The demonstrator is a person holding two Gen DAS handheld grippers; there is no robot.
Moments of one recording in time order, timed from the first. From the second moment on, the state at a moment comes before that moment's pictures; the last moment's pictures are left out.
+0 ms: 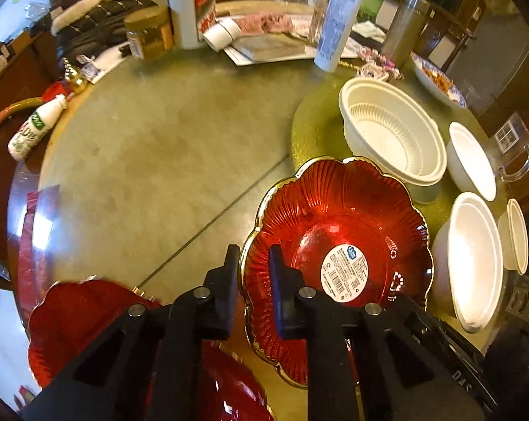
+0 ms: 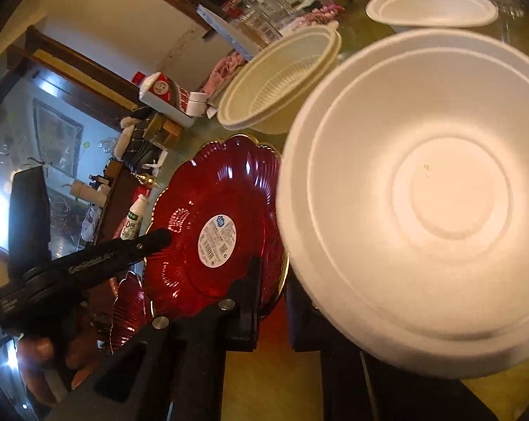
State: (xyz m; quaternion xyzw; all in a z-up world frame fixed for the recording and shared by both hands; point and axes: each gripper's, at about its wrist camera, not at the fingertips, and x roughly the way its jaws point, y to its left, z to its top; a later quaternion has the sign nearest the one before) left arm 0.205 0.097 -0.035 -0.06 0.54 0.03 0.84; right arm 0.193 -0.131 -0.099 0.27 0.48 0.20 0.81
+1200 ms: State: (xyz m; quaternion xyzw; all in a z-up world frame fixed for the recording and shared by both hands) left arm 0.041 0.160 0.013 -0.19 0.38 0.07 0.90; right arm 0.111 -0.063 -0.018 0.13 0.38 0.26 0.88
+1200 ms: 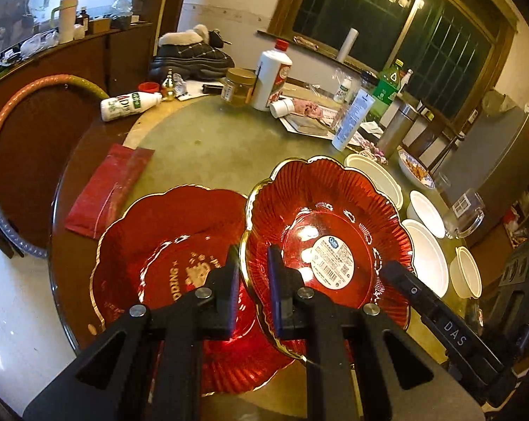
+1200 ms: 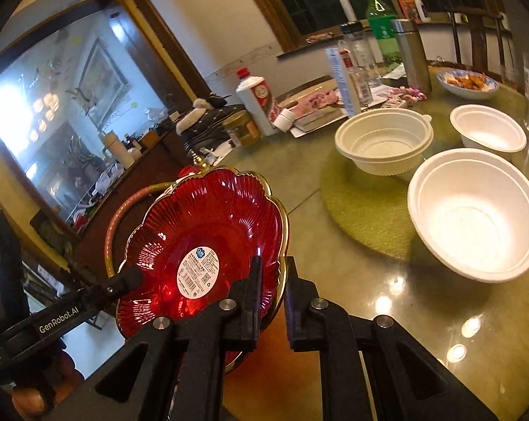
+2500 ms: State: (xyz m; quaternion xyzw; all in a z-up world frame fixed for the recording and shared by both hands) left arm -0.010 0.213 -0.015 -0.21 0.36 0.13 0.90; right arm 0.078 0.011 -0.019 0.05 0.38 0.29 0.88
